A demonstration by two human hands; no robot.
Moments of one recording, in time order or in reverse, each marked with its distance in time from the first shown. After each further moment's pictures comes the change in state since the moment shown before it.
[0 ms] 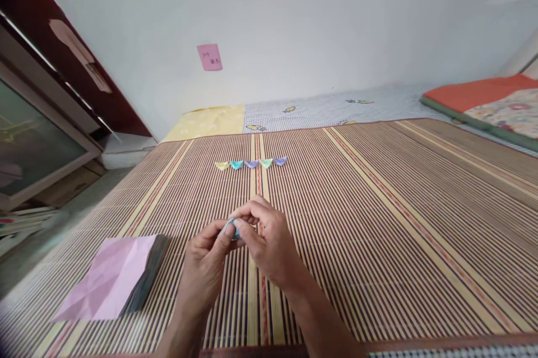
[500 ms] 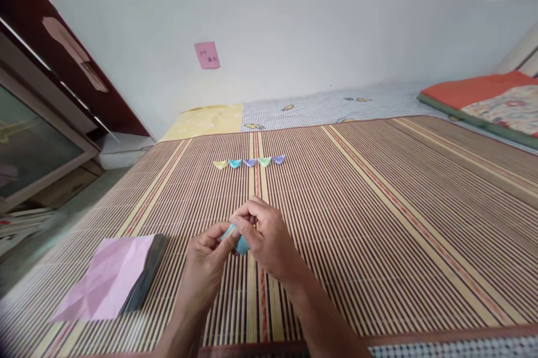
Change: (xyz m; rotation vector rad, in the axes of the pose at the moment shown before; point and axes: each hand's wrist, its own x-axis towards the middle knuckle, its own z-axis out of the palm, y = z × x) left_hand 0.004 0.002 0.000 0.128 -0.037 -0.056; right_hand 0.001 0.007 -0.002 -0.038 -0.026 0.062
